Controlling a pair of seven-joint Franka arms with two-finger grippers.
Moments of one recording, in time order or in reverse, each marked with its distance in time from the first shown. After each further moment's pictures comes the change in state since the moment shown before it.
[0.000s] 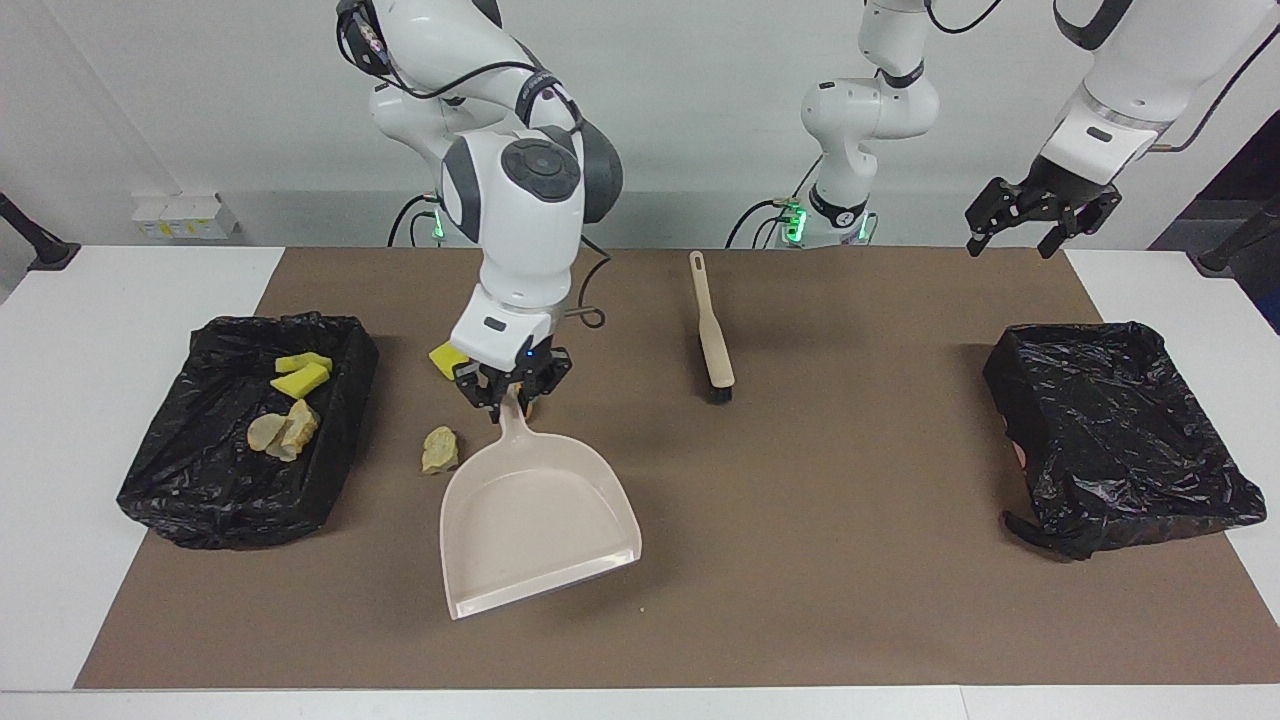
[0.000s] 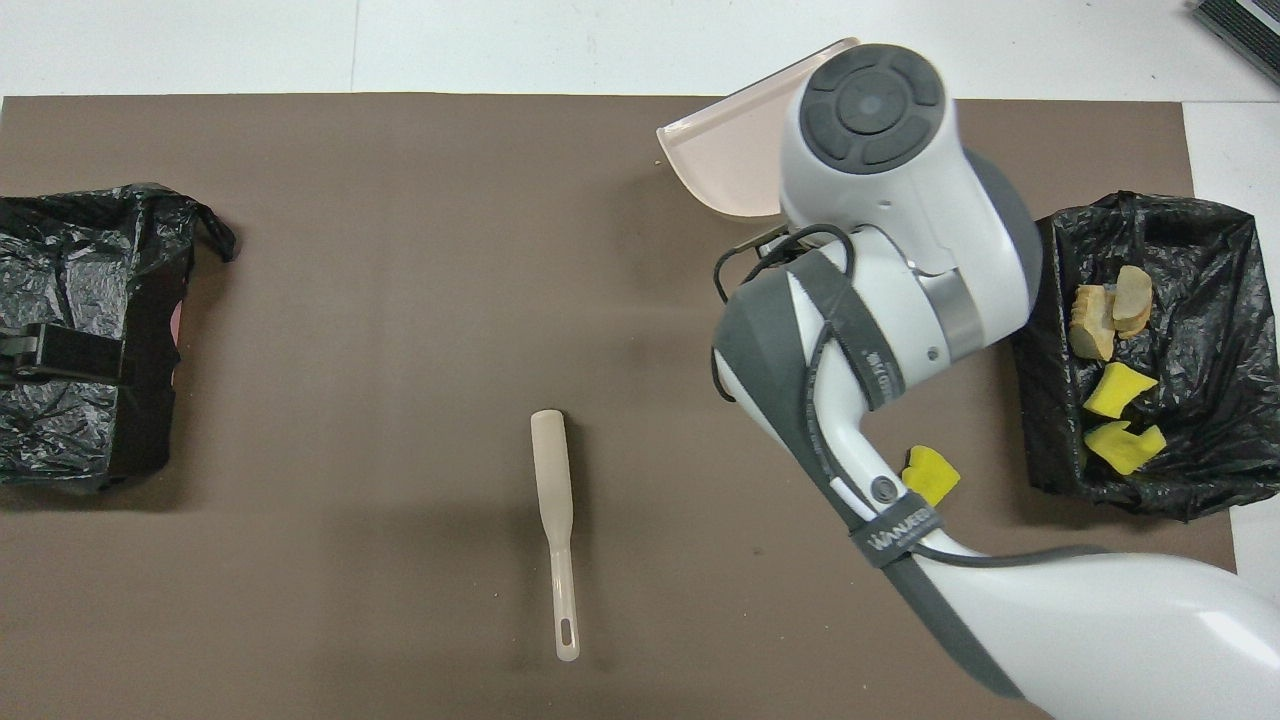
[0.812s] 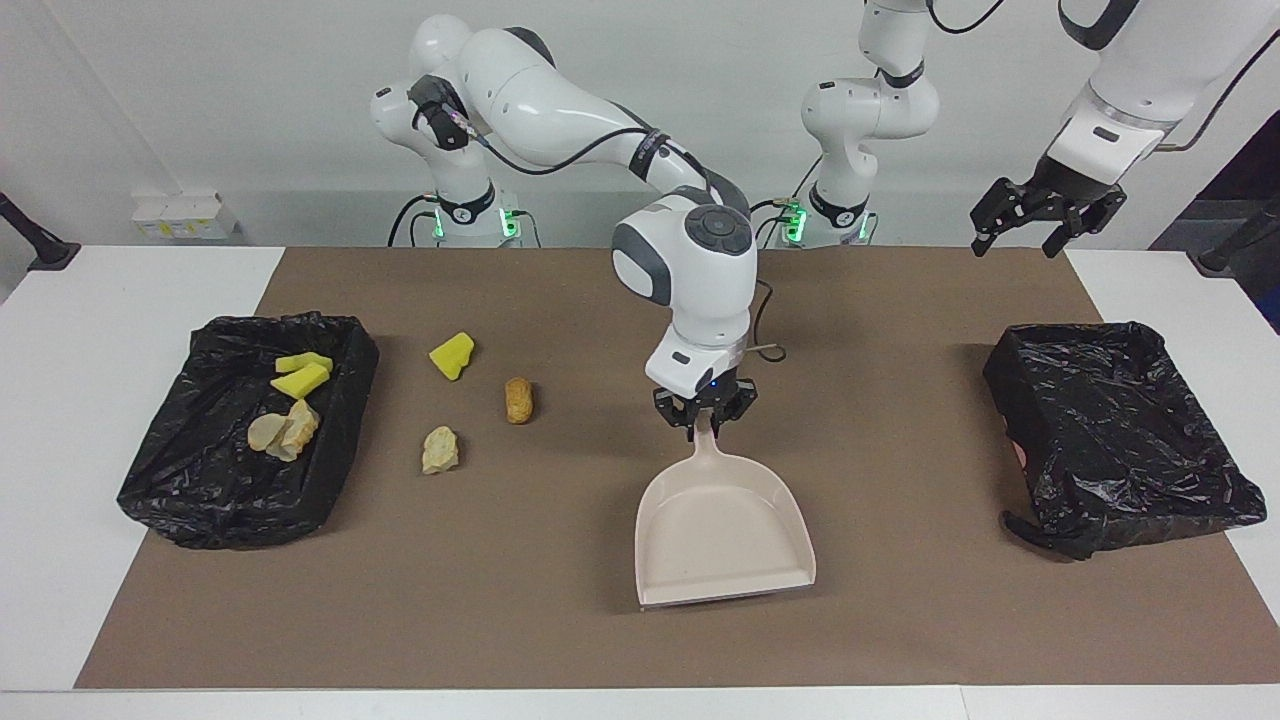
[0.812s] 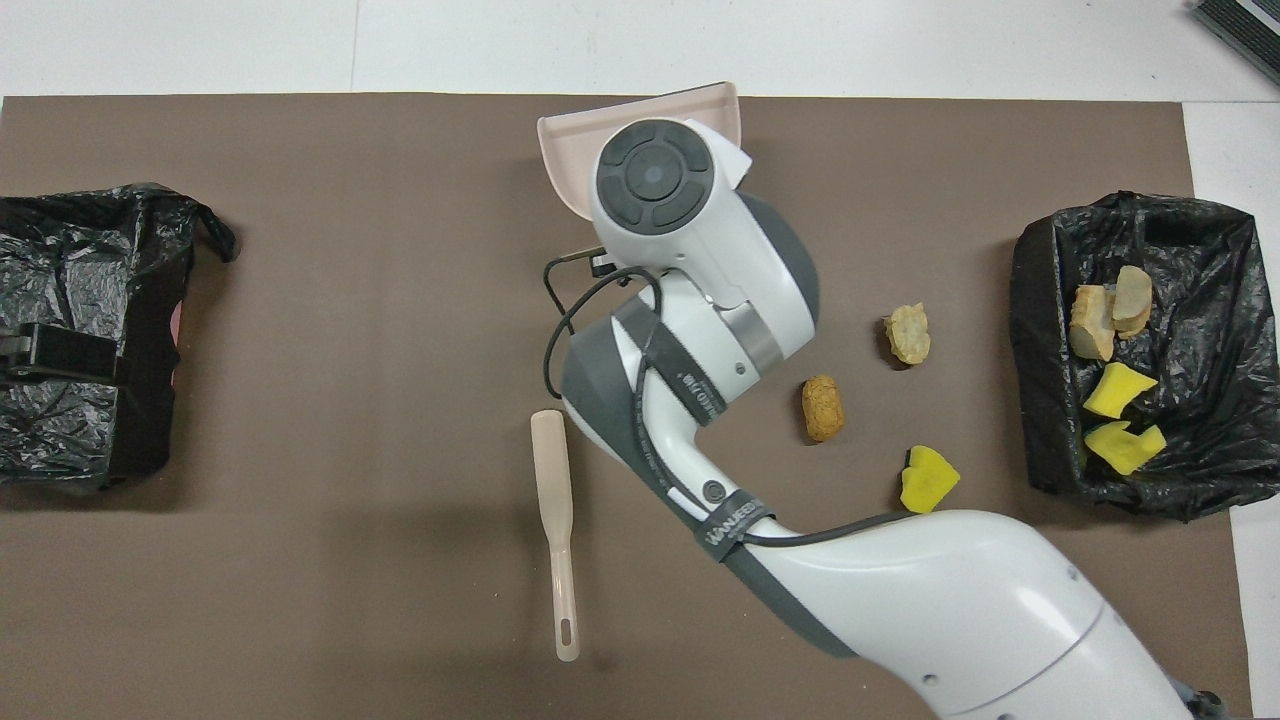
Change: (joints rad) left arm 0.000 0.000 0.003 0.000 0.001 0.000 0.000; right arm 0.170 0.281 0.112 0.198 0.094 0.169 0.473
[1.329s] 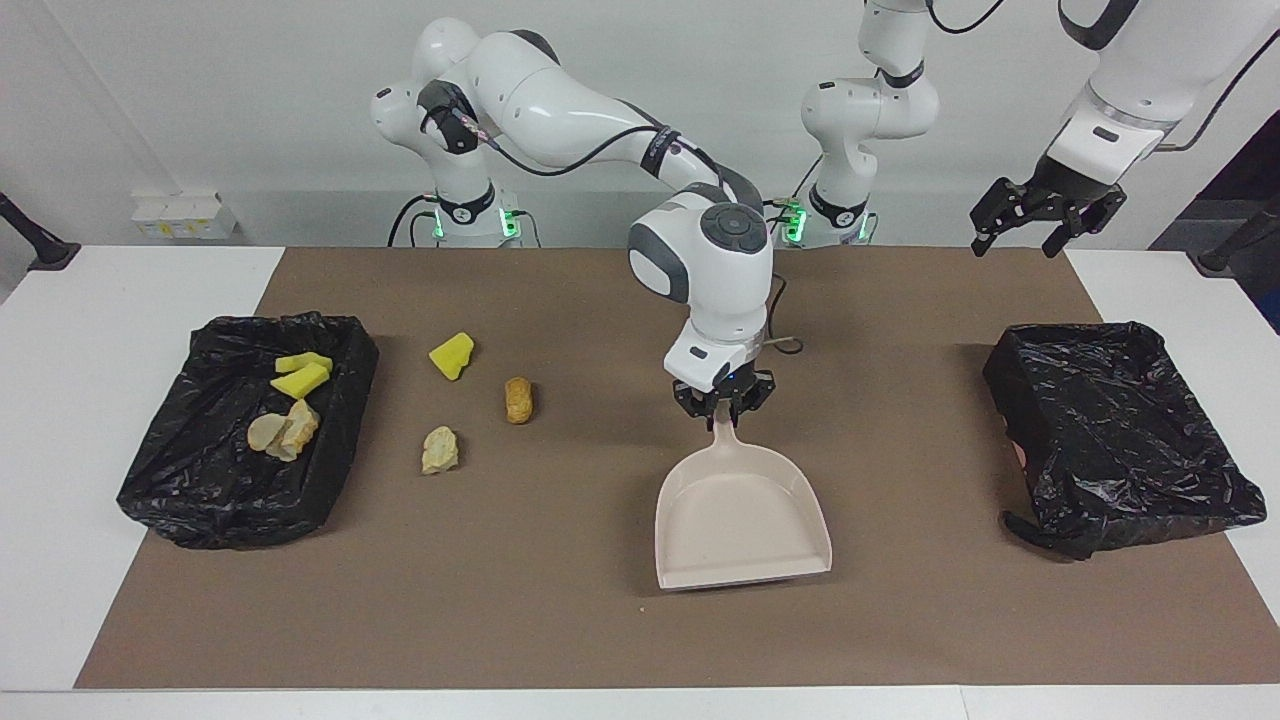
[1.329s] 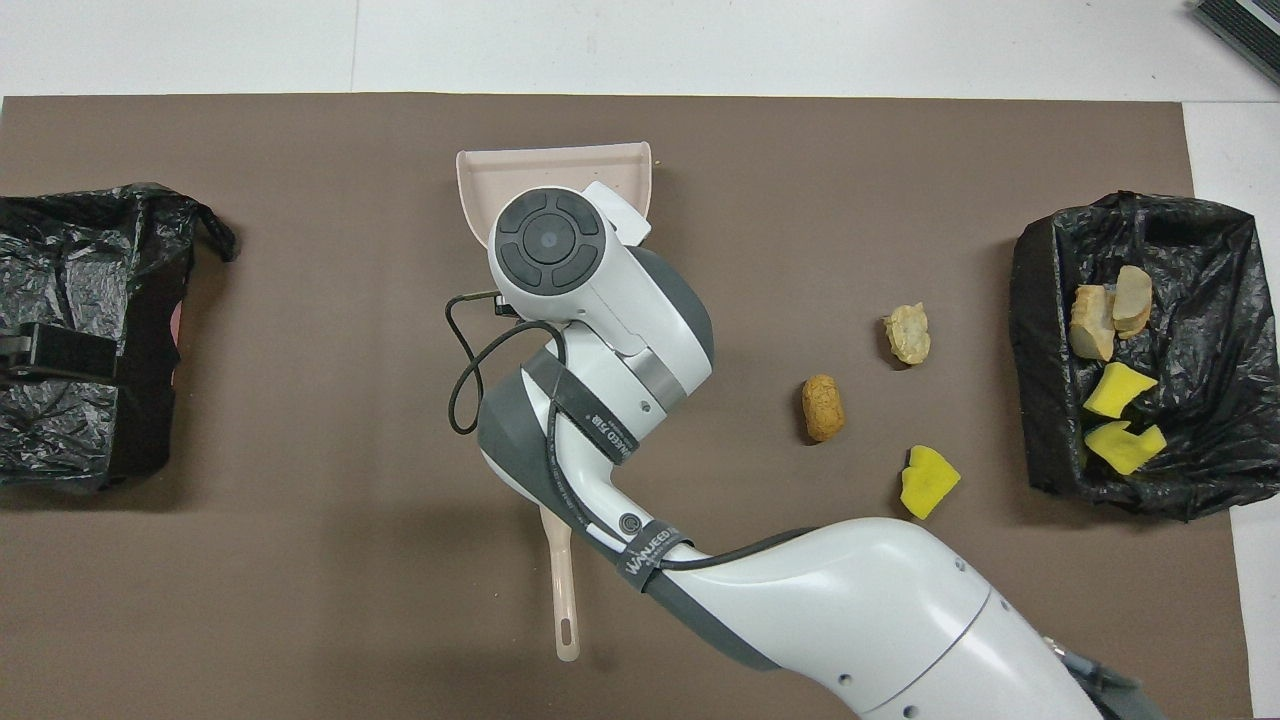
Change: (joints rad) left arm 0.000 0.000 0.000 0.000 0.000 0.000 0.000; right arm 0.025 0.006 0.004 0.009 0.028 -0.010 0.027
